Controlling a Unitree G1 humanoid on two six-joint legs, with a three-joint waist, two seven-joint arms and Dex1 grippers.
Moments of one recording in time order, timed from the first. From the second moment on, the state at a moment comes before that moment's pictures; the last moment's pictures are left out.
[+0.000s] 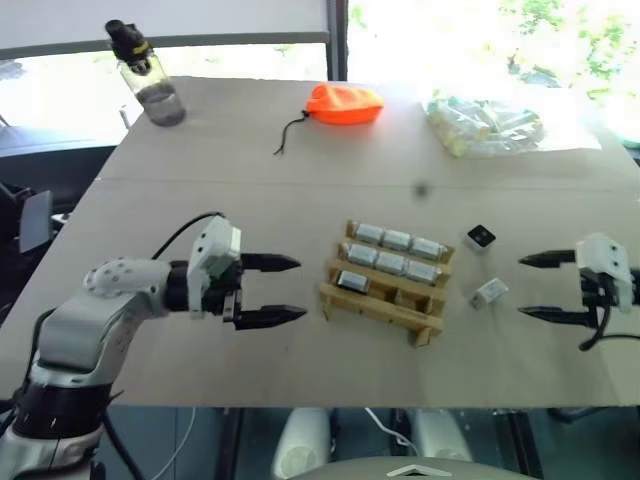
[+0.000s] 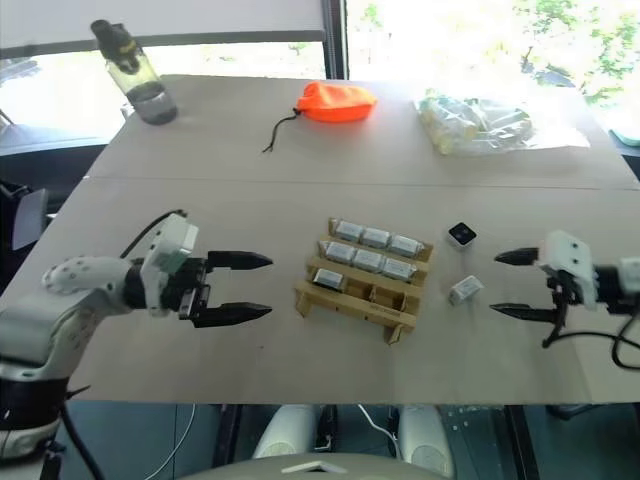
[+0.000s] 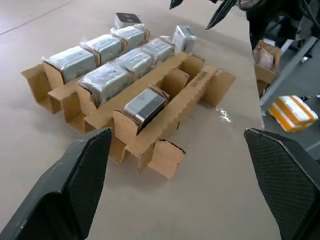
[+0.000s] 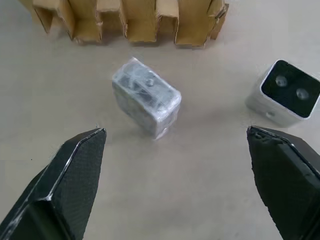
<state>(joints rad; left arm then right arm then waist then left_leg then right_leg) -0.11 0.85 0.19 -0.39 -0.64 0.61 -1.23 -0.36 -0.98 -0.02 0.38 0.28 -0.14 1.53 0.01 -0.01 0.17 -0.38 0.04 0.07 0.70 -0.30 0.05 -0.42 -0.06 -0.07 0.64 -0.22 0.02</state>
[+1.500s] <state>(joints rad) -0.02 0.91 0.25 -0.41 -0.60 0.37 -1.24 -0.49 -0.92 0.24 -0.46 0.77 0.79 0.84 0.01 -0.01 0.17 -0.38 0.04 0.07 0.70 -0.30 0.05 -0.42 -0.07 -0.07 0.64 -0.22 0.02</state>
